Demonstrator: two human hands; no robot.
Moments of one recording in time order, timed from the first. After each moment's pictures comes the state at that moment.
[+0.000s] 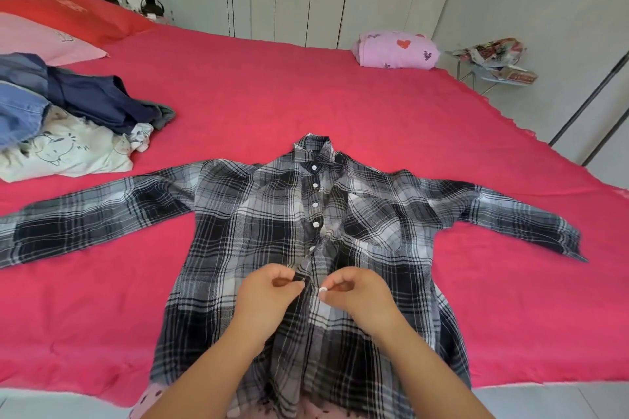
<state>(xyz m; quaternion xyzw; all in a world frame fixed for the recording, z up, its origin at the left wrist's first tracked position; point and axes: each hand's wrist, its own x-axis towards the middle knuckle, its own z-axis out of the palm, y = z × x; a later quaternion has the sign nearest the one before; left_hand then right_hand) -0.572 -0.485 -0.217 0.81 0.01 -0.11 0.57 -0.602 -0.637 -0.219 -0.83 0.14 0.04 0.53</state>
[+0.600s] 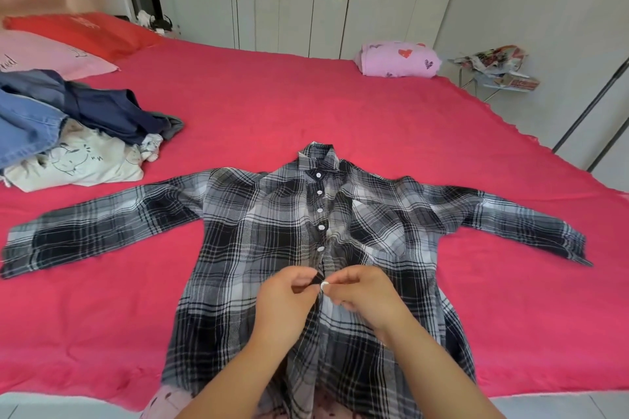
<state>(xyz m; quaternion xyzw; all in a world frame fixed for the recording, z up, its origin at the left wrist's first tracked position) -0.579 -0.498 -0.221 0.82 -0.05 -0.03 0.56 -0.600 -0.631 -0.202 -0.75 0.16 0.05 0.64</state>
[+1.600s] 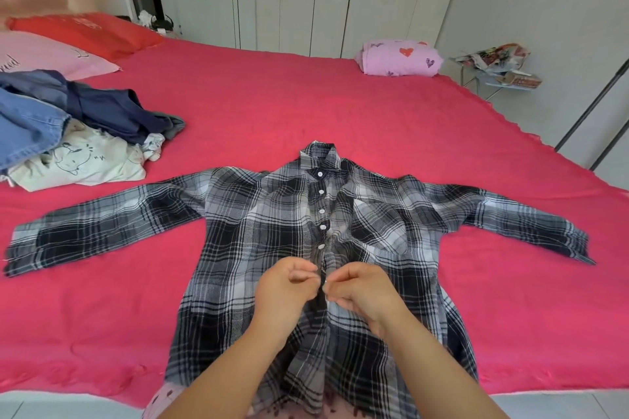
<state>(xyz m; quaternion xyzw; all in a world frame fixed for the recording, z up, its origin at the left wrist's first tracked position) -0.575 -0.495 -0.213 0.76 0.00 -0.10 0.64 -0.593 -0.628 -0.206 -0.70 0.21 0.06 0.68</state>
